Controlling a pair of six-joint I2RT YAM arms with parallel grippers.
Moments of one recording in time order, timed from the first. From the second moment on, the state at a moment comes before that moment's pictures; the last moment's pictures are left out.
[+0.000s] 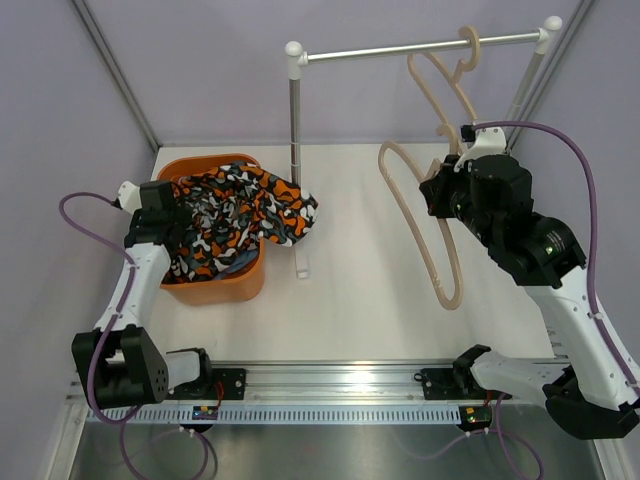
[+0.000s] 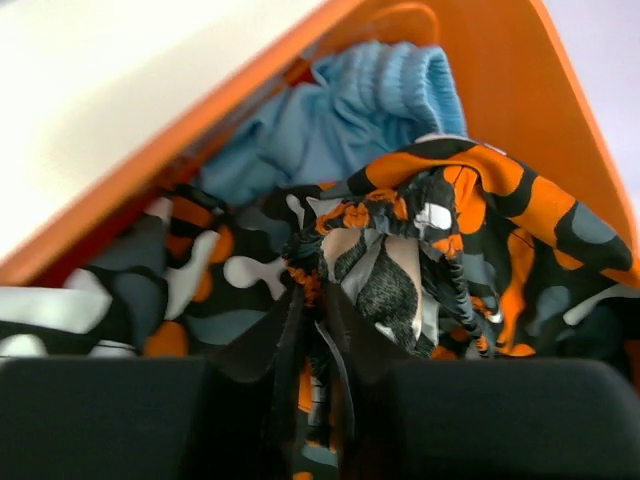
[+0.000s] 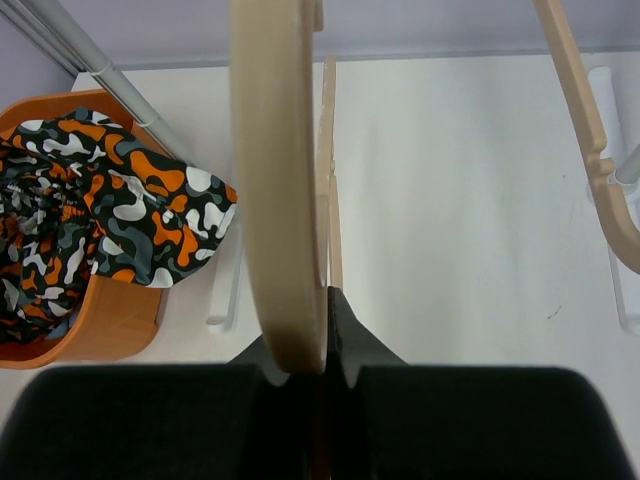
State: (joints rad) left arm 0.11 1.23 0.95 -0.40 -0.31 -0.88; right arm 0.58 1.09 1.59 -0.84 0.30 0.35
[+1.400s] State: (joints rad) left arm -0.19 1.38 1.35 -0.40 -0.13 -0.53; right arm 0.58 1.10 1.57 -0.84 0.29 0.37
